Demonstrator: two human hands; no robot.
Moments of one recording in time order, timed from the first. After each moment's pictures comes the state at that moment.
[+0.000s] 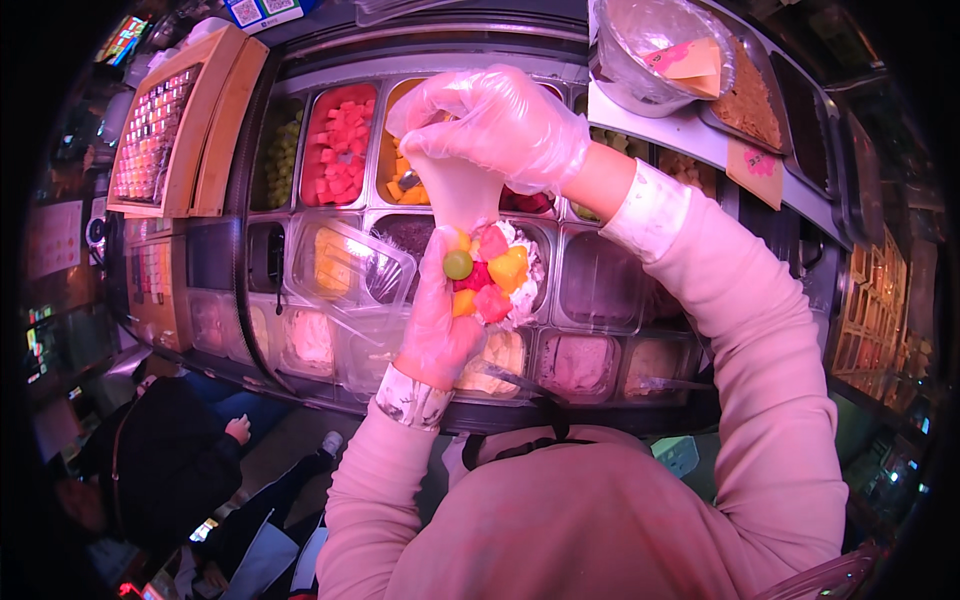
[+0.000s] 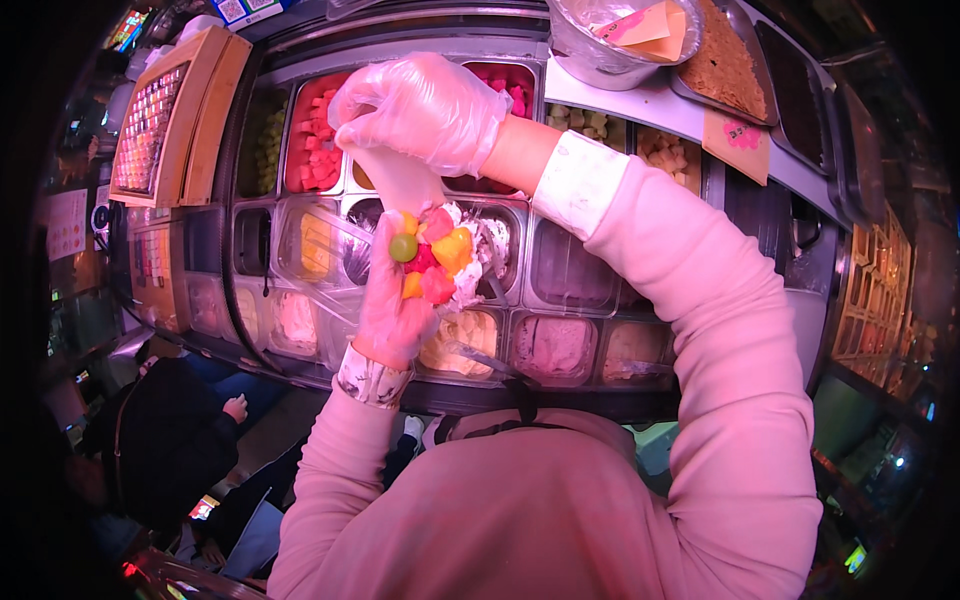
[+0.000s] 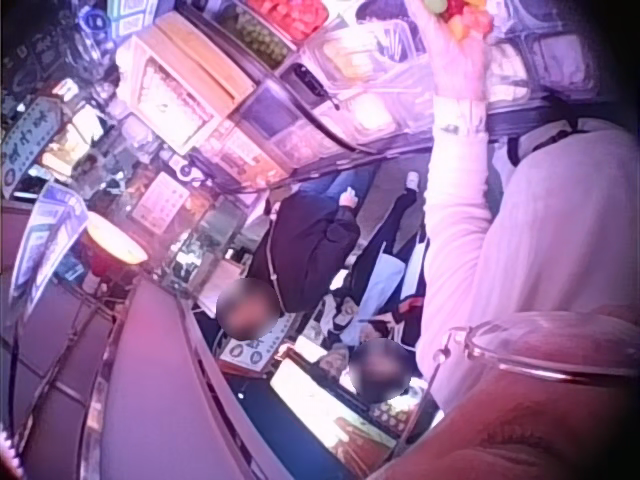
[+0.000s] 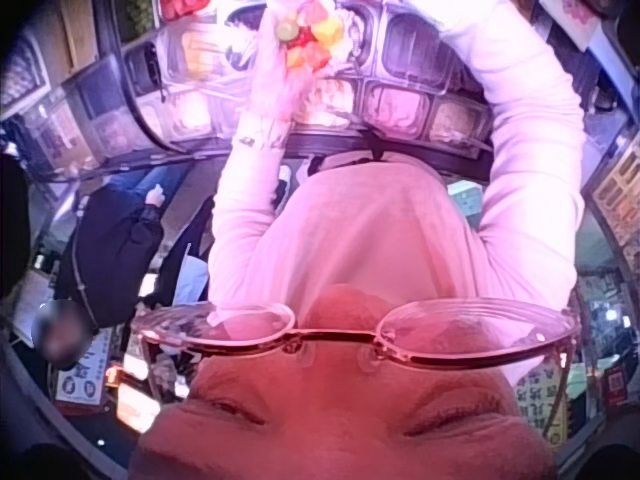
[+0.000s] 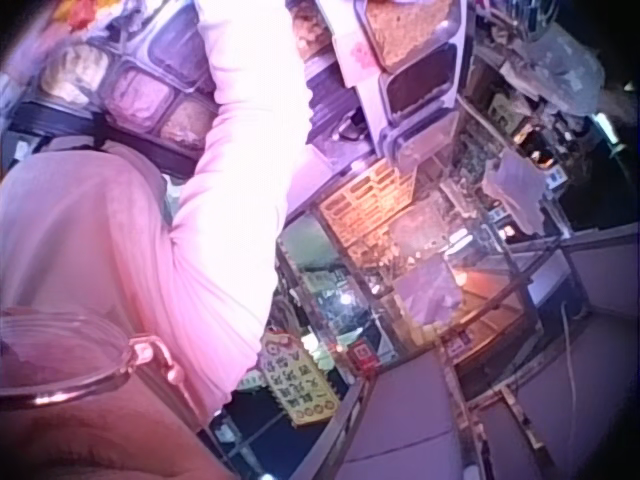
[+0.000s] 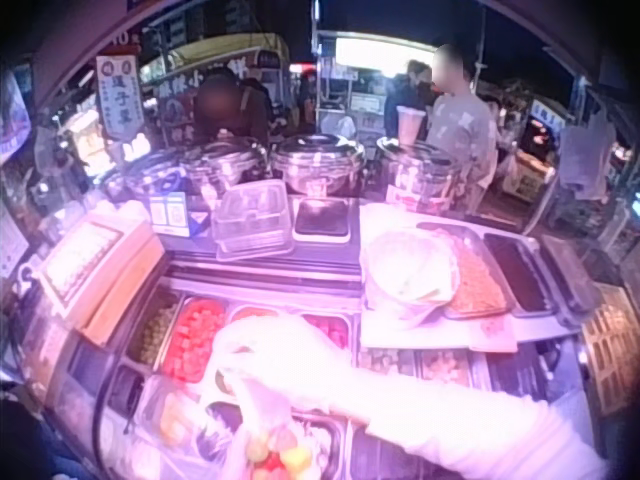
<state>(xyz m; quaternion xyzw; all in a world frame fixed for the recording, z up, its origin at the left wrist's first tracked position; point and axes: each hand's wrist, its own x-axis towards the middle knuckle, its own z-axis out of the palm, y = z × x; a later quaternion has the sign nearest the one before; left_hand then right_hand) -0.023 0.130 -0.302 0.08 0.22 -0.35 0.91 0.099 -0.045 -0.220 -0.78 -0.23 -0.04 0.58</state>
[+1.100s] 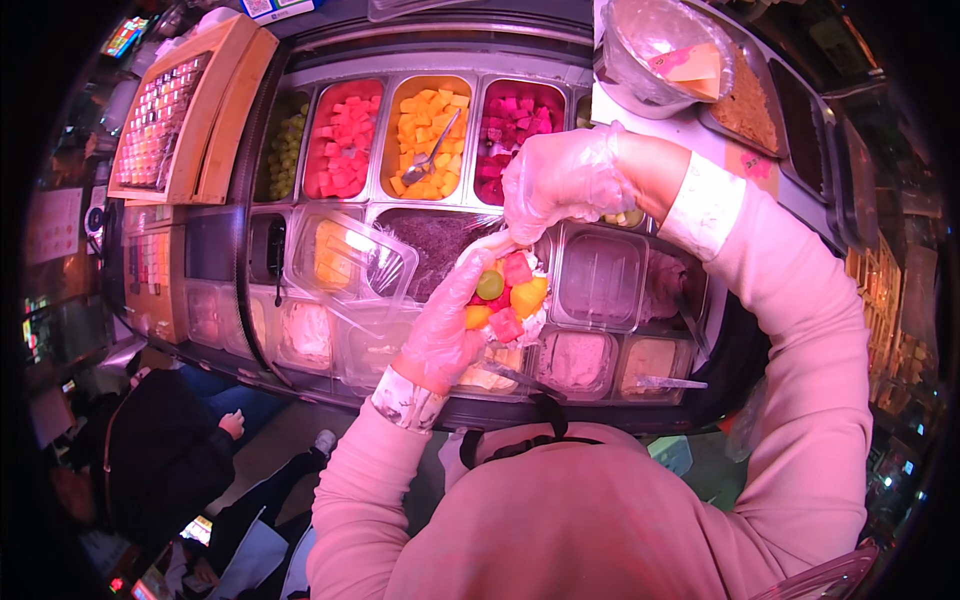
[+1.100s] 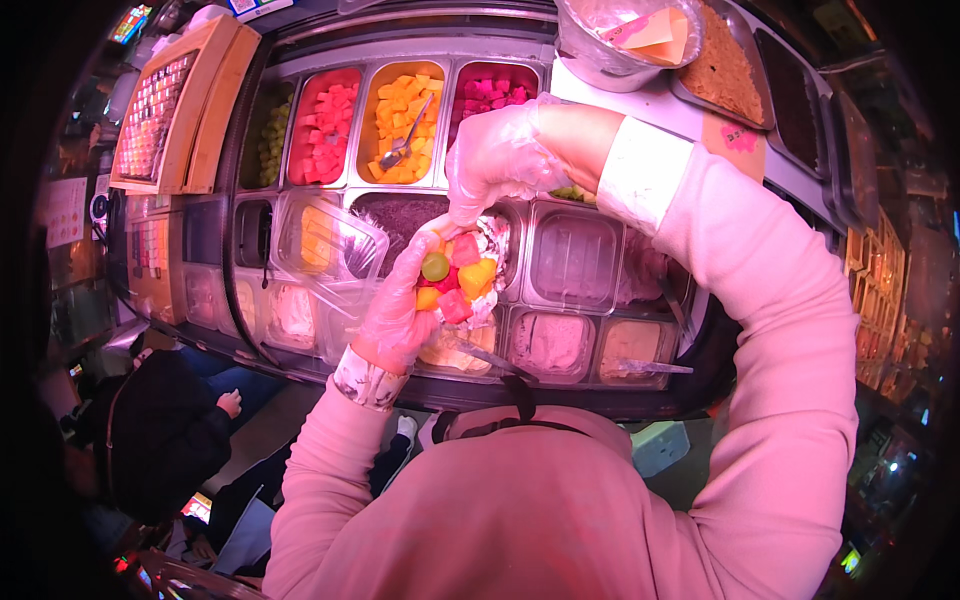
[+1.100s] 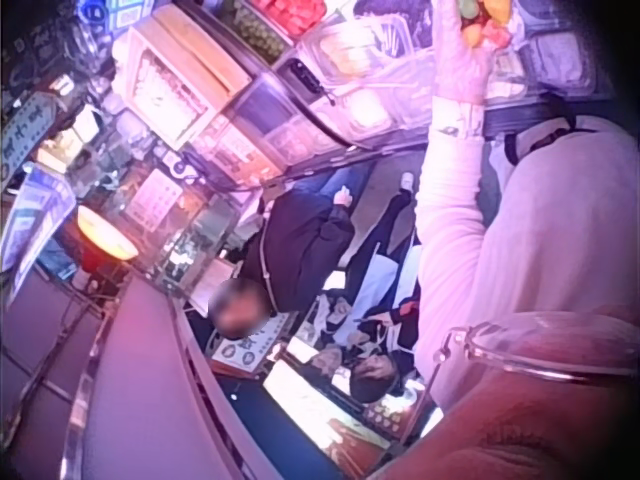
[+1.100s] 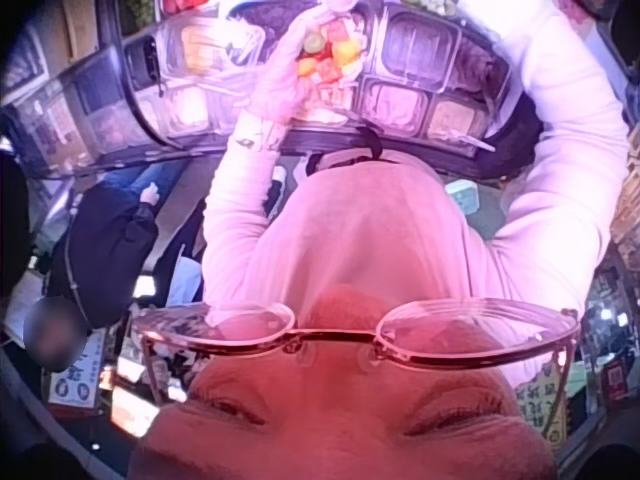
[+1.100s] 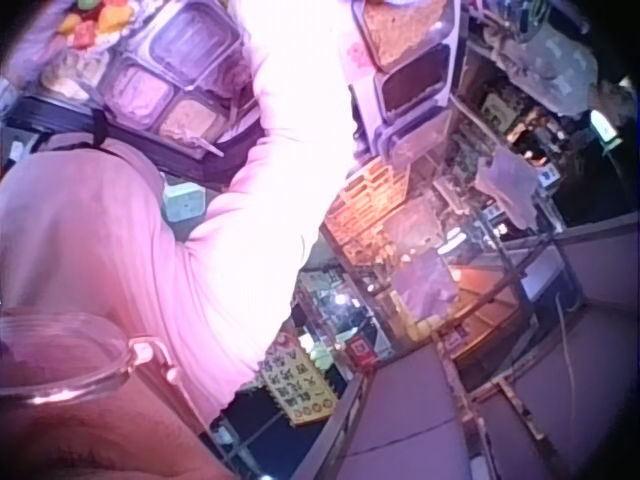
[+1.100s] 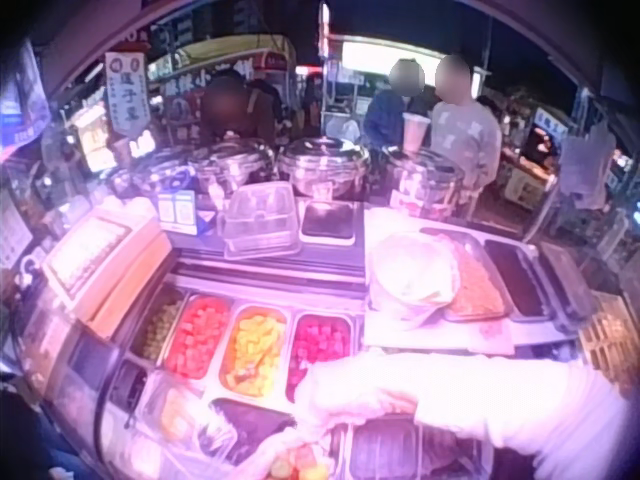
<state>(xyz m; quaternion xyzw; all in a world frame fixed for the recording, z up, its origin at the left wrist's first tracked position) -0.042 0.132 -0.279 0.30 0.12 -0.40 0.86 0.082 -0.088 -0.220 -0.74 -0.04 0.49 0.45</state>
